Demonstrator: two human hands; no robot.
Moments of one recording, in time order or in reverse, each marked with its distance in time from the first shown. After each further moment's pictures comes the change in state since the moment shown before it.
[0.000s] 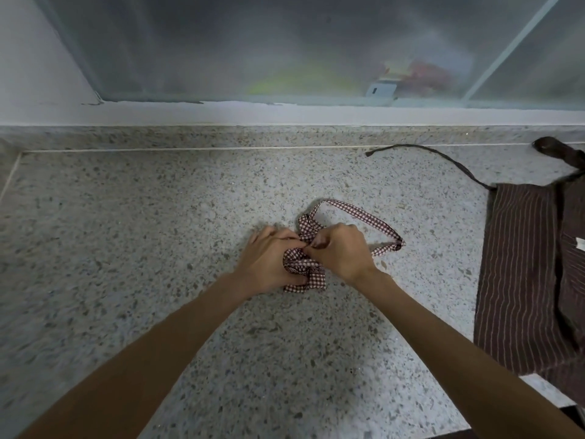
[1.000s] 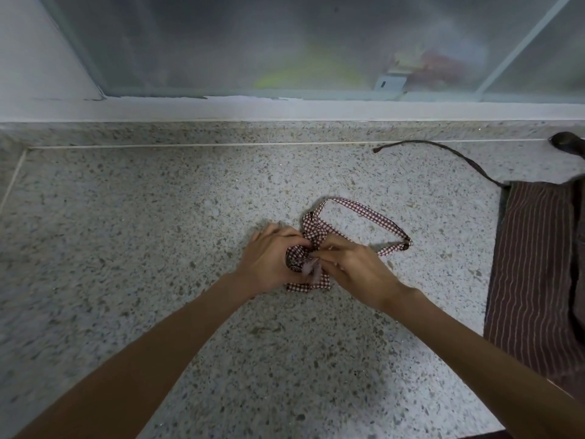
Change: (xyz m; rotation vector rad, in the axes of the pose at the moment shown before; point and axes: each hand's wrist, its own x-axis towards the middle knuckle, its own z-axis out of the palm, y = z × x) left_hand -0.001 0.000 0.000 -0.005 0.056 -0.019; right_hand -0.021 0.027 -0.001 -0.103 -0.065 -0.509
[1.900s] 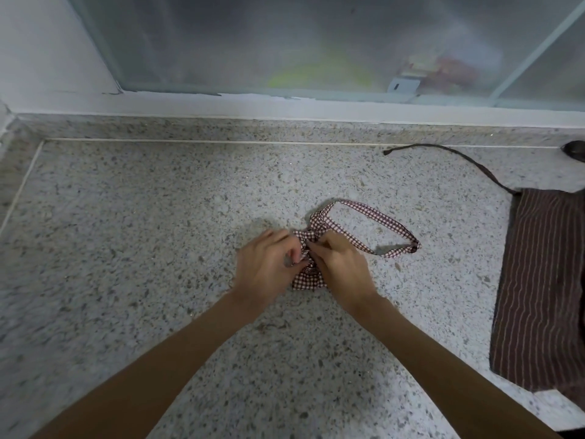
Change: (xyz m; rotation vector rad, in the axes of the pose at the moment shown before) left_hand -0.033 0.011 -0.001 0.026 0.525 0.034; right_hand 0.018 -0.017 0.045 -0.155 0.253 0.150
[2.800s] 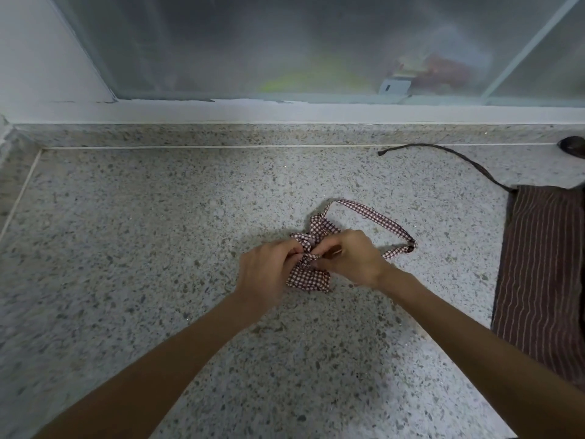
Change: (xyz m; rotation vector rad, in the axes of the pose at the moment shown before) left_hand 0.004 0.006 0.008 0.041 -0.255 -0.156; right_hand 0.020 0.027 -0.035 0.505 -0.385 0.213
